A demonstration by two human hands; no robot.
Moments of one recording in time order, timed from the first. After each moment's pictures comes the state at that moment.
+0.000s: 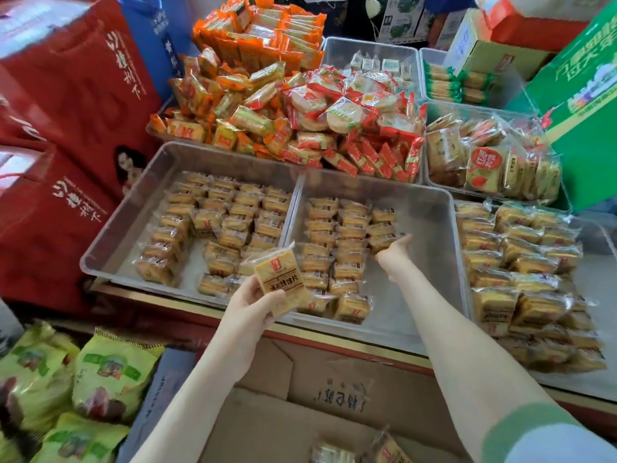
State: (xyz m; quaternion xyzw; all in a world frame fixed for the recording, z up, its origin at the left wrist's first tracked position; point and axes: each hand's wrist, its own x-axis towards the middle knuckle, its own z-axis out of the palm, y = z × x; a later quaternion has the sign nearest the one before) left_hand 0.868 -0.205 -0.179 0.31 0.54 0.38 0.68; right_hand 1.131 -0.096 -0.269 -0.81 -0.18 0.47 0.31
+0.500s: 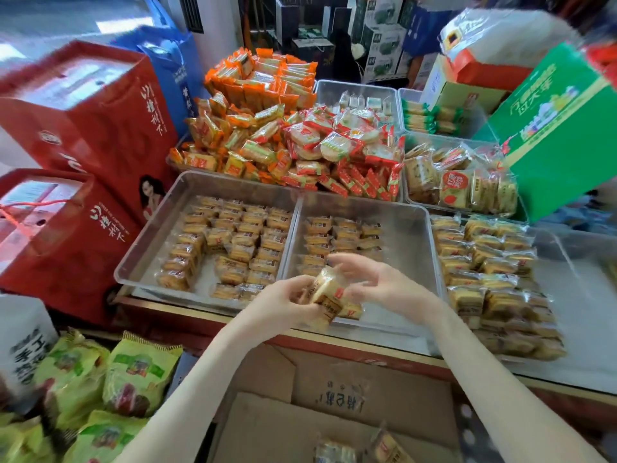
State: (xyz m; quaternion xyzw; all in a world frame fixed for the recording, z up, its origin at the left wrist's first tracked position) left_hand 0.872 -0.205 -0.123 0.65 0.49 0.13 0.57; right_hand 1.090 -0.213 -0.112 -0.56 -0.59 0.55 0.18
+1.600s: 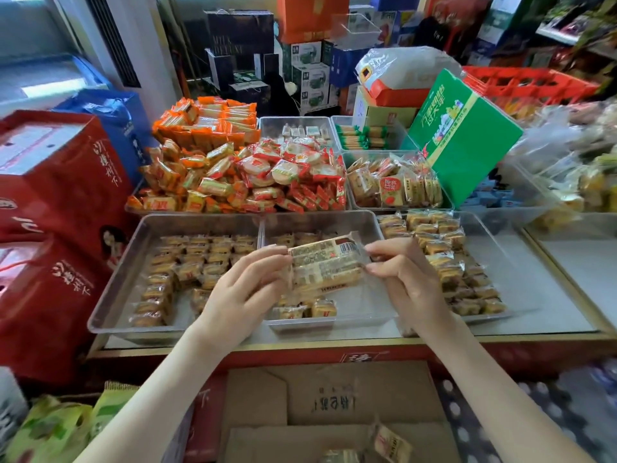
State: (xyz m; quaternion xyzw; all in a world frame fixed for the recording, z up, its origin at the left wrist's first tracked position) left_hand 0.851 -0.215 -0.073 0.88 0.19 0.44 0.04; right_hand 1.103 -0.288 -0.071 -0.40 -0.77 -0.09 0.50
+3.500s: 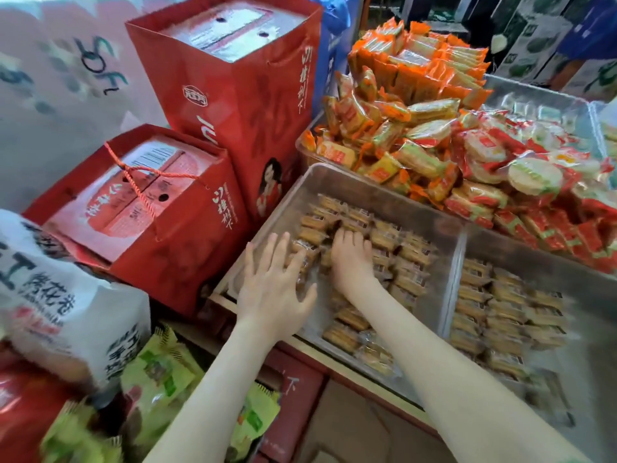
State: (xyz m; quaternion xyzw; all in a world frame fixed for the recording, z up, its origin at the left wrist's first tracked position) left_hand 0.676 -0.089 -0.245 0.73 0.68 0.08 0.03; right_hand 0.815 -0.001 -0.266 -0.61 -0.79 -0.02 -0.12
